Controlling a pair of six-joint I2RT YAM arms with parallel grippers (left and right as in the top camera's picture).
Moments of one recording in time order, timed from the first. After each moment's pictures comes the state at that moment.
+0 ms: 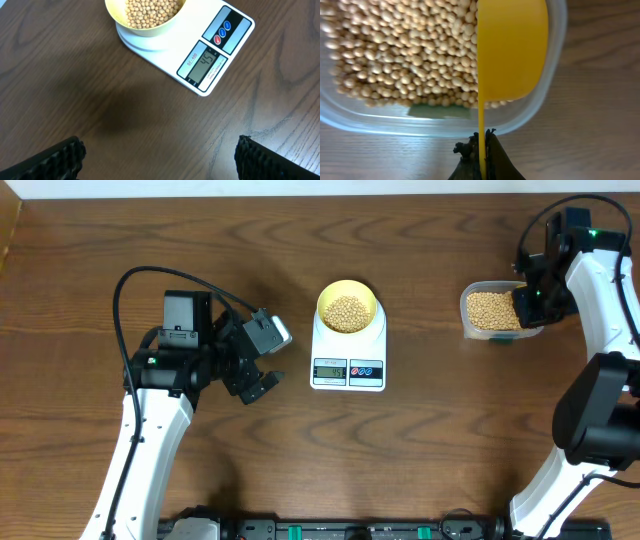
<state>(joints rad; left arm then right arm) -0.08 1.27 1.05 -0.84 0.43 0.88 -0.15 2.00 1.71 -1.21 0.10 -0.30</state>
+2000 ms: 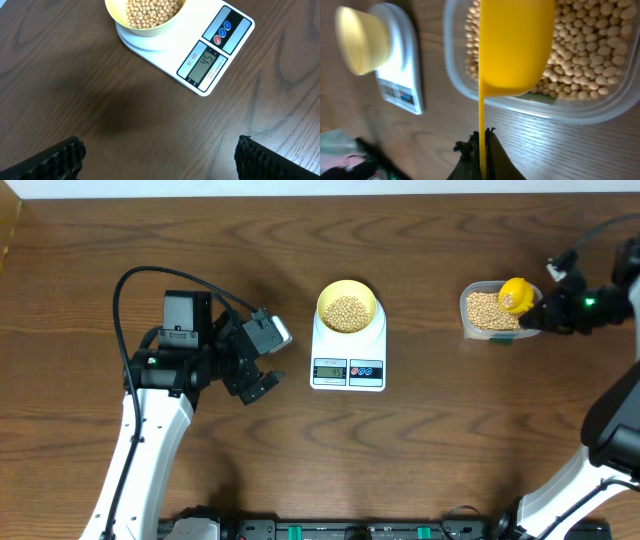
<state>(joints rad) -0.08 1.27 1.05 -0.84 0.43 0.88 -0.42 2.00 1.69 -1.34 -0.66 -0.43</state>
